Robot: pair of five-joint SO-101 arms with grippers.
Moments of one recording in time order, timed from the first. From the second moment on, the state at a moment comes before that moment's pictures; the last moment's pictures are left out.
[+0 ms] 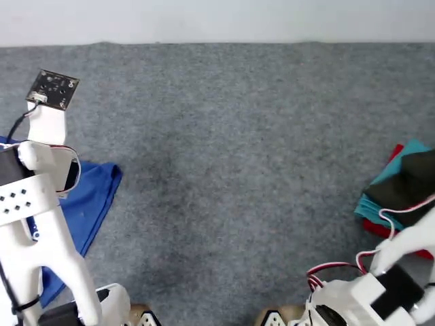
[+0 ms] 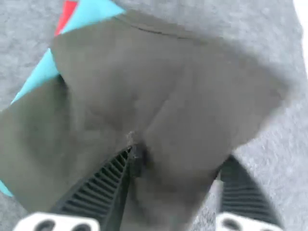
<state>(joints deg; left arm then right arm) -23.4 -23.7 5.5 99.2 -22.9 49.0 -2.5 5.9 60.0 38.1</state>
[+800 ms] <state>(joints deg) -23.4 -23.8 6.8 99.2 -22.9 38.4 2.0 13.8 71.9 35.5</state>
